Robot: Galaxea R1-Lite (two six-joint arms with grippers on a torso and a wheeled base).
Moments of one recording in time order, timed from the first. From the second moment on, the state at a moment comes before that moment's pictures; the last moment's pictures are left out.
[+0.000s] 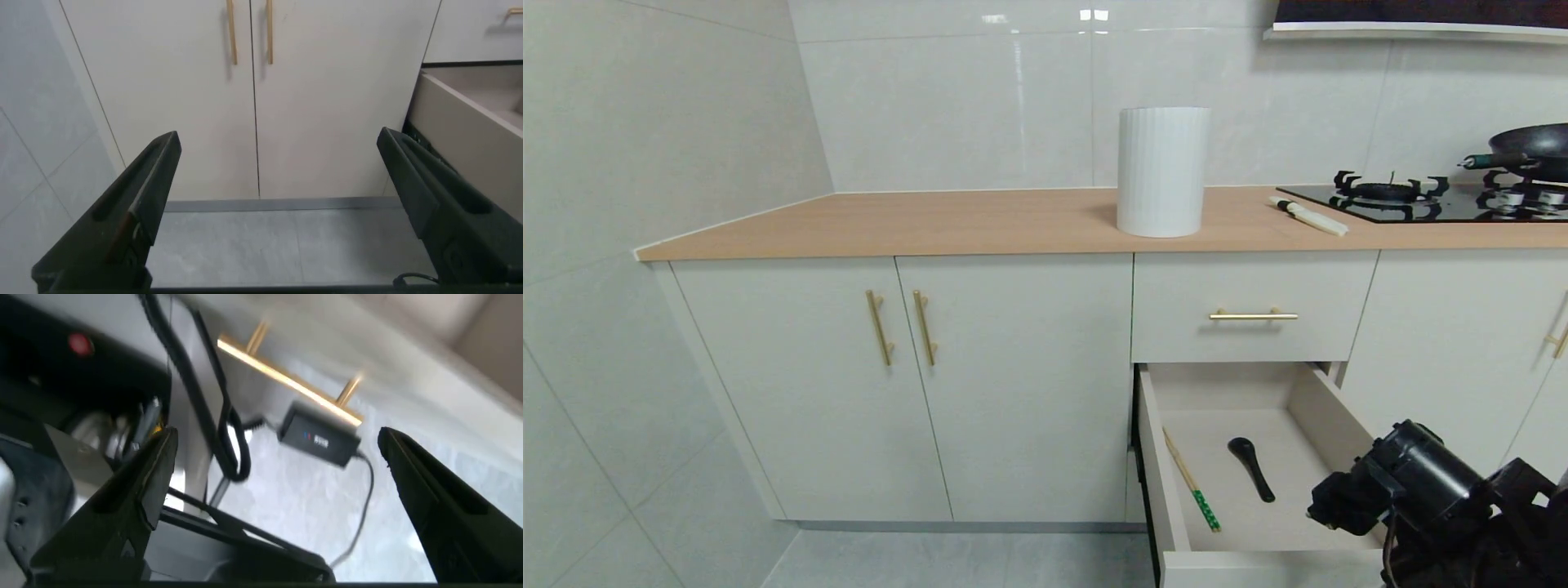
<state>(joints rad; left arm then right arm) 0.00 0.00 0.00 0.00 -0.03 0.01 0.54 1.64 -0.61 0.28 -0.09 0.01</state>
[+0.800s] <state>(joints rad) 0.00 0.00 0.00 0.00 -0.03 0.01 0.51 1.82 -0.62 0.06 -0.16 0.14</state>
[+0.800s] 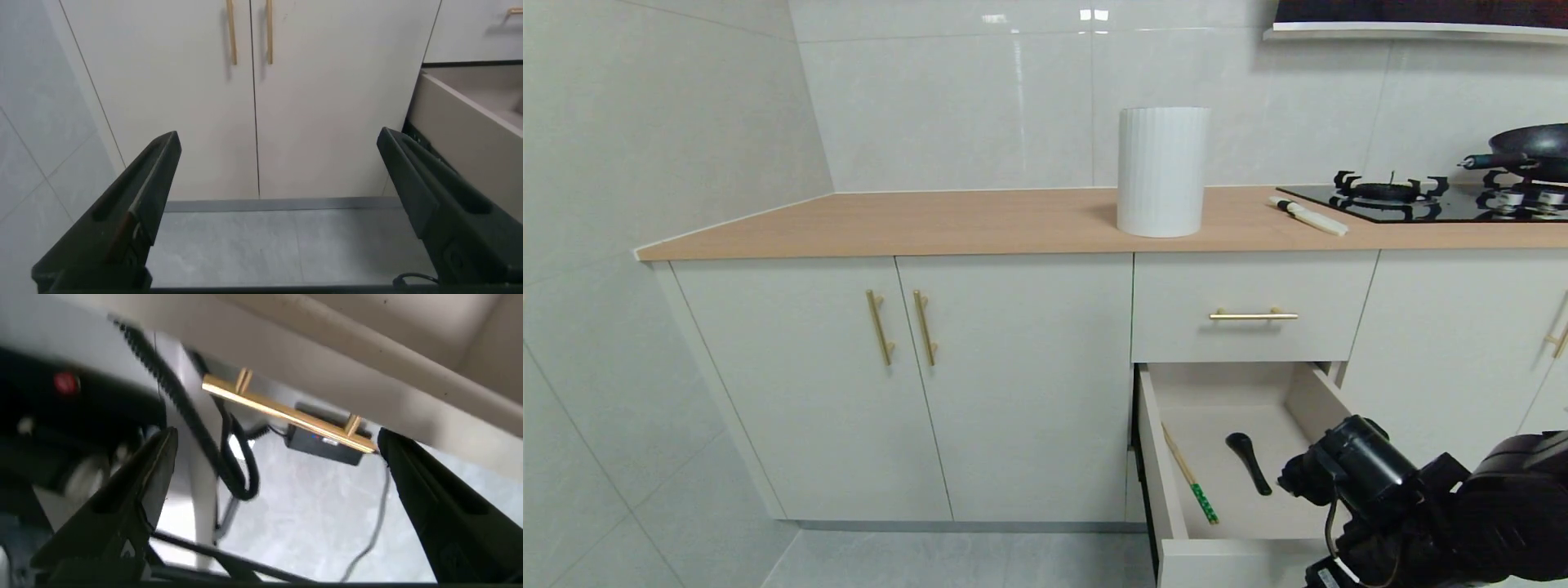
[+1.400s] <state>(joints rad) 0.00 0.00 0.00 0.00 -0.03 0.01 0.41 1.99 -0.64 -0.38 -0.27 0.27</state>
